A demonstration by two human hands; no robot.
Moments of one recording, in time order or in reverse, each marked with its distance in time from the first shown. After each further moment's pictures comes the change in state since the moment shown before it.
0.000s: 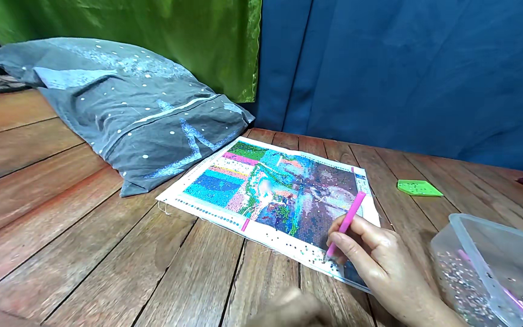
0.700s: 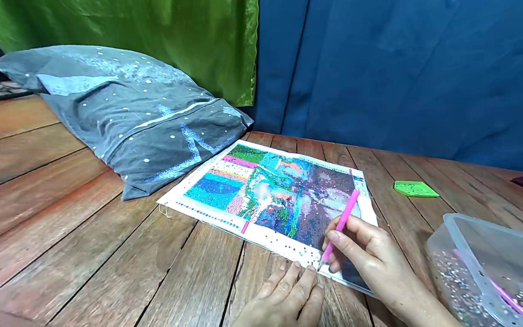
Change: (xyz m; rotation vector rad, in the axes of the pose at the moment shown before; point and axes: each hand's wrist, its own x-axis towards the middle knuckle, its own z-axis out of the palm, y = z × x) left_hand 0.003 0.001 0.009 0.510 -0.069 -0.131; right_hand 0.003 -0.010 0.000 0.266 -0.048 0.312
